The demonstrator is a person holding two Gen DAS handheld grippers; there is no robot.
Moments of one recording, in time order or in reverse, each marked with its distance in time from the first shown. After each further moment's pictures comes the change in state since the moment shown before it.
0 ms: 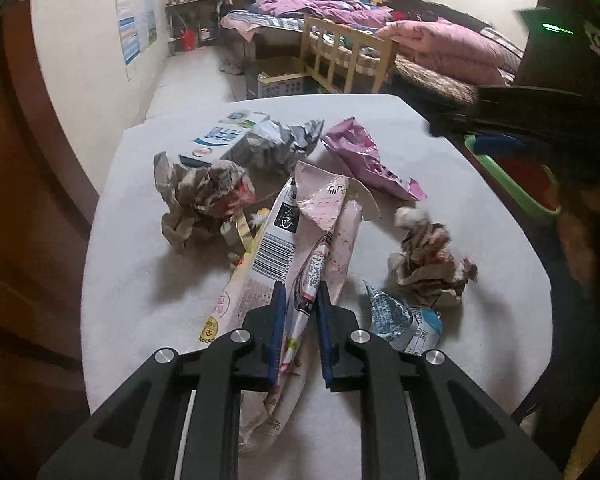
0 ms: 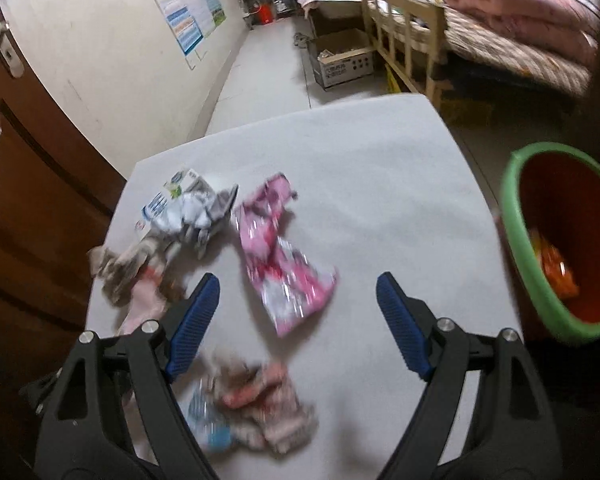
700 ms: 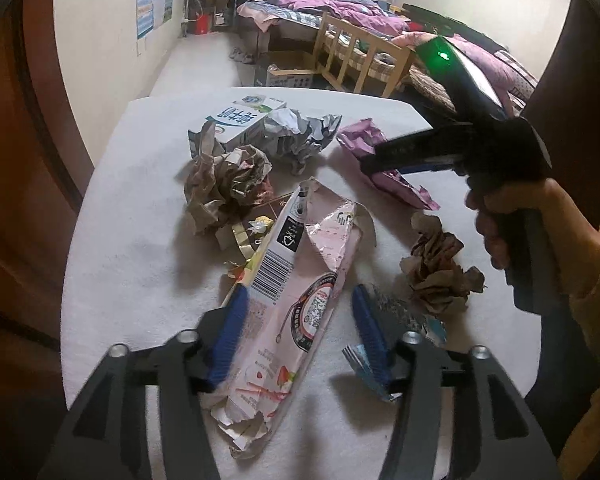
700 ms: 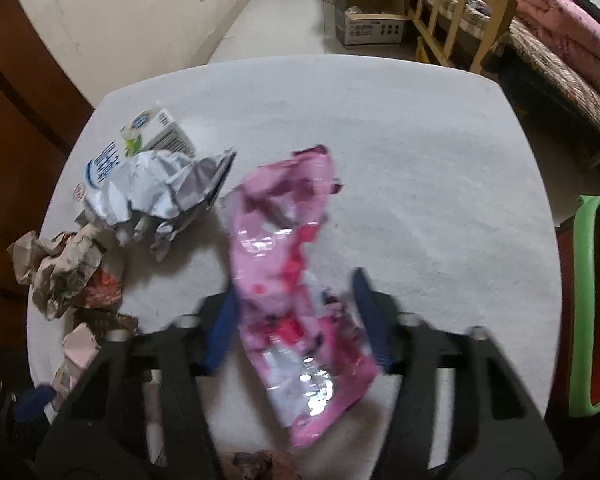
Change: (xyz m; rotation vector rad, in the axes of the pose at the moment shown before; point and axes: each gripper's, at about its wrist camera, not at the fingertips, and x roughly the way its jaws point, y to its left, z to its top) left arm 0.020 0.020 0.002 -0.111 0.015 -0.057; right arm 0.099 0.031 0.016 -0.165 0.177 -0.062
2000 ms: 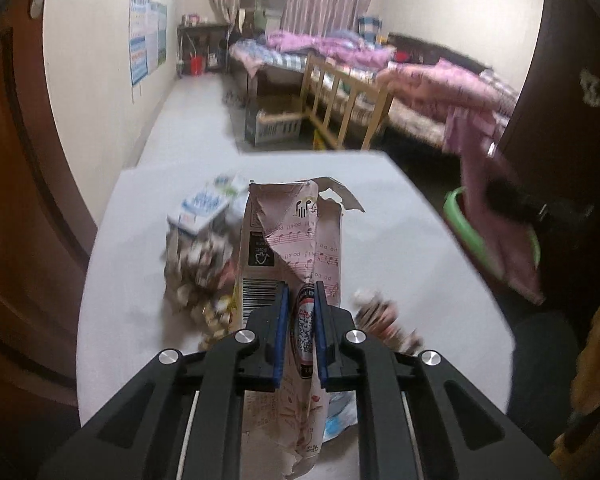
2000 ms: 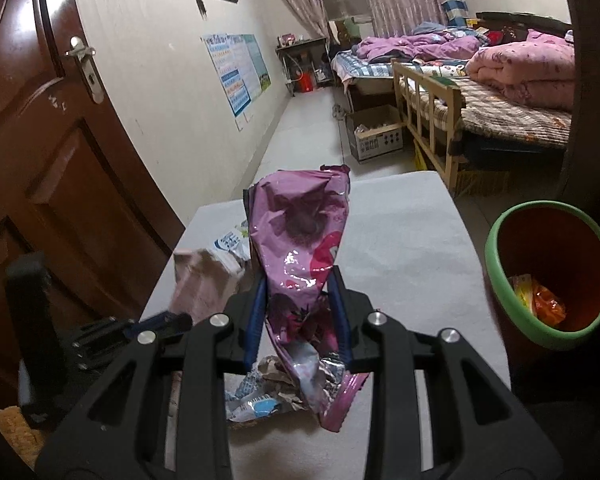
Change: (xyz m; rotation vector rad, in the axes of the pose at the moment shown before) left arm -0.051 -0.045 0.042 0.049 -0.164 0.004; right arm -0.196 -0.026 -0.101 0.092 -0.476 0.152
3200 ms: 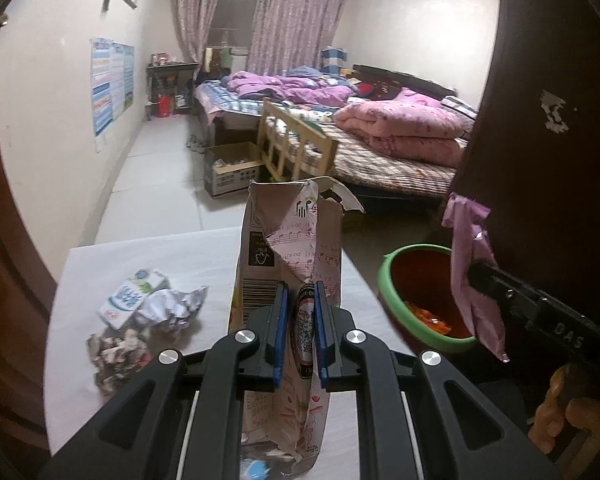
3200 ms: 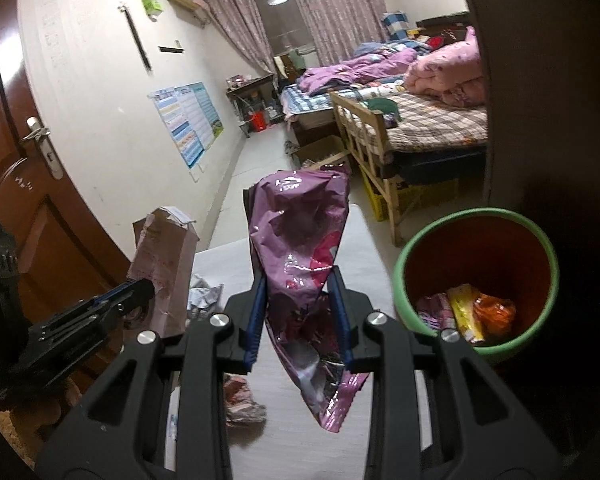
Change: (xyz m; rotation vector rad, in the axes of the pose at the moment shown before) left arm 0.002 -0.097 0.062 0.069 -0.123 -0.101; right arm -0.056 -0.100 0.011 0.160 -0.129 -0.111
